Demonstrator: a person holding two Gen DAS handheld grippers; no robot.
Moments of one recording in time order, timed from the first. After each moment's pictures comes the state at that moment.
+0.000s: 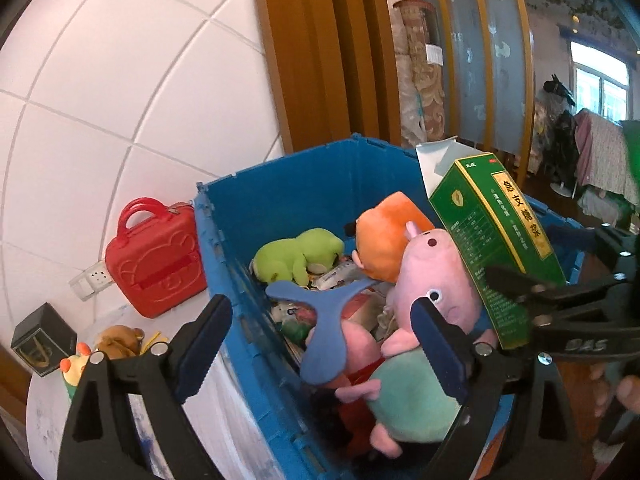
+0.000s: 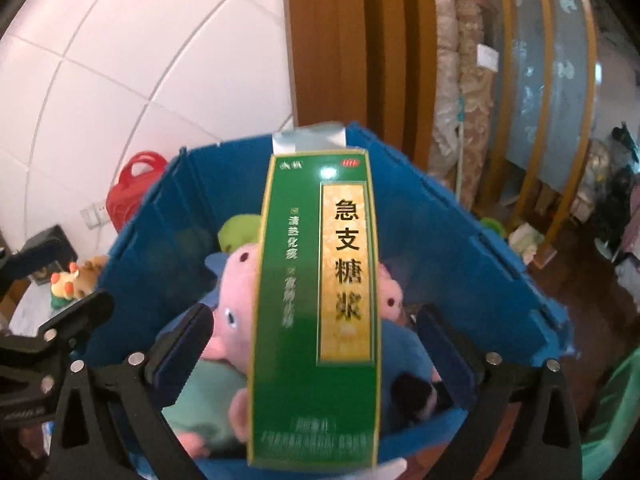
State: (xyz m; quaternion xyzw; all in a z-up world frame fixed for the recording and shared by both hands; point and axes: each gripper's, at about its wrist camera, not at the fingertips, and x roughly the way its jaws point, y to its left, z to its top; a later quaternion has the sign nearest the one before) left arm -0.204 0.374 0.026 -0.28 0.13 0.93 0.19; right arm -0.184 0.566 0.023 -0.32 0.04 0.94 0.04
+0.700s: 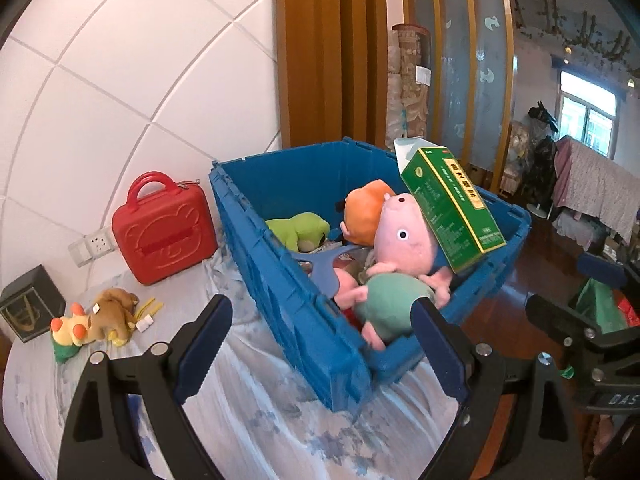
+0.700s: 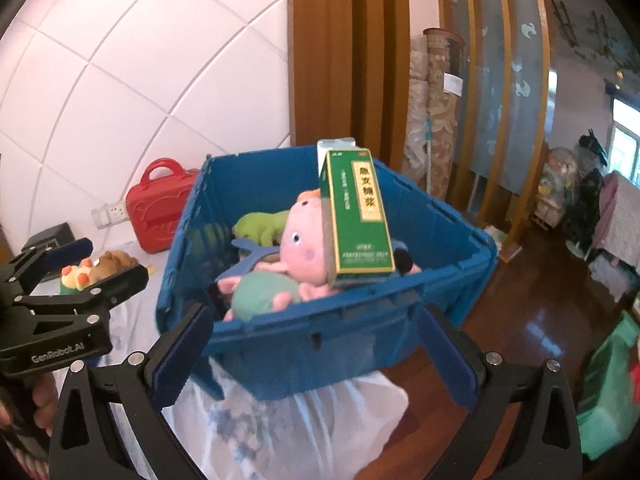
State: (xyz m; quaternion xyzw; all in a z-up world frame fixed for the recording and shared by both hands) left arm -0.114 0.294 0.029 -0.28 0.07 0.93 0.23; right arm -0.039 0.483 0.049 -0.29 0.03 0.95 0.09
